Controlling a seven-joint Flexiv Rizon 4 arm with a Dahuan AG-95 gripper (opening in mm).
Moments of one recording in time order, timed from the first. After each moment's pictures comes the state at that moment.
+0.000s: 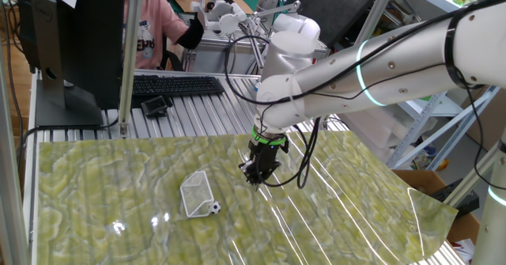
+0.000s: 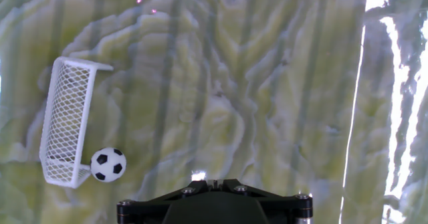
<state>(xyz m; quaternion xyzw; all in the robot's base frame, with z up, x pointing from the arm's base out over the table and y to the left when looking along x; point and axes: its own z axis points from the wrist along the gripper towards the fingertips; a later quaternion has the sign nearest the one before) 0.564 0.014 0.068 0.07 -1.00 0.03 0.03</state>
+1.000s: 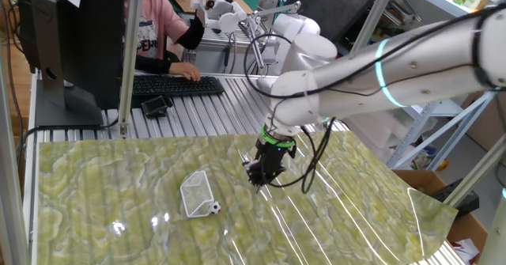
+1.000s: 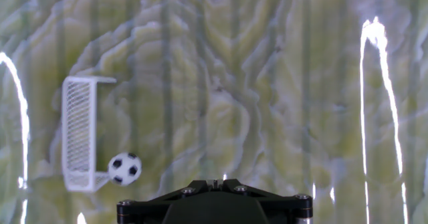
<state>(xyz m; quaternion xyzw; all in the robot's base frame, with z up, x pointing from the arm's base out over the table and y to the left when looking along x) 0.544 0.020 0.082 0.01 -1.00 -0.01 0.02</state>
